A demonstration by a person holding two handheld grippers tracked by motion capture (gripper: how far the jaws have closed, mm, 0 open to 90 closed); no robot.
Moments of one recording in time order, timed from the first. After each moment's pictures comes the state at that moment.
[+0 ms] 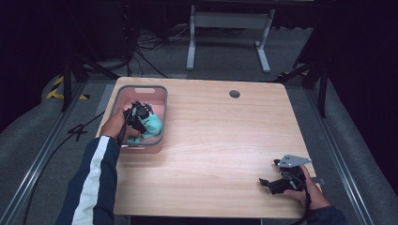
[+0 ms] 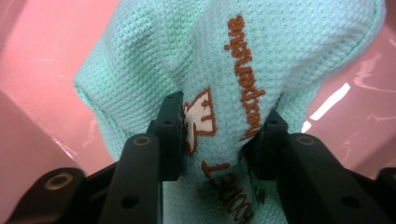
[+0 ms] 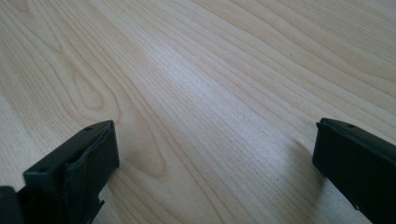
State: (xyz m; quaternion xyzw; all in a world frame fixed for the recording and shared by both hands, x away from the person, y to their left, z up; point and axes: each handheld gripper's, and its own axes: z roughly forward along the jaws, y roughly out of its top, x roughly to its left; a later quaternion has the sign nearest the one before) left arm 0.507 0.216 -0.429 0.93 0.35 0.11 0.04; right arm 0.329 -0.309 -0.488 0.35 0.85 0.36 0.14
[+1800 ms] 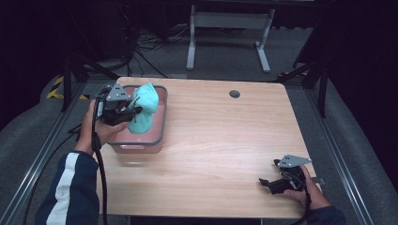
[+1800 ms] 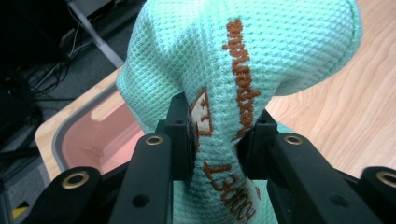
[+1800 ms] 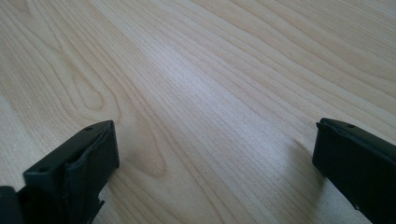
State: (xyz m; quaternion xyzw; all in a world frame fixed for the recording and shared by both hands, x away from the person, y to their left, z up) left arm 0.412 0.238 -0.301 0.85 0.31 0.25 0.35; right arm 0.329 -0.309 -0.488 0.35 0.85 0.36 0.14
